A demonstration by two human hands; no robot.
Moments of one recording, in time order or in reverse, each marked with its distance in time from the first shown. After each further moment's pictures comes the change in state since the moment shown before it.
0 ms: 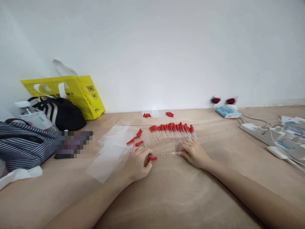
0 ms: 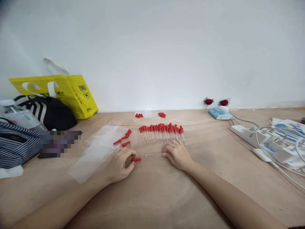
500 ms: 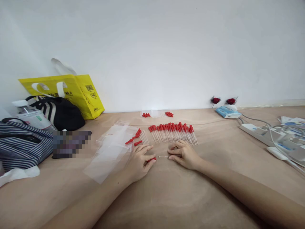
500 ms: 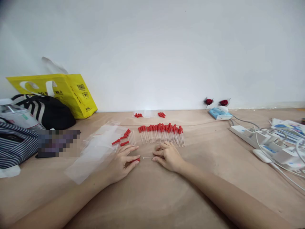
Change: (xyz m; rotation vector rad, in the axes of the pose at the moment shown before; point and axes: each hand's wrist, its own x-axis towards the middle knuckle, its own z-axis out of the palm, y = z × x) left_hand 0.003 -0.003 0.008 0.021 0.045 0.099; right_hand 0.012 -0.020 0.009 0.207 0.010 -0.101
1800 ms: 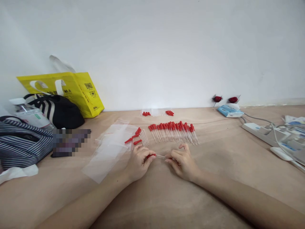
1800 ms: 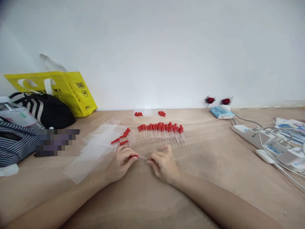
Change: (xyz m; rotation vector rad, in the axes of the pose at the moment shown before) left_hand 0.004 0.003 0.007 -0.225 0.064 -0.068; right_hand -0.005 -0.036 0.008 0.022 0.168 0.002
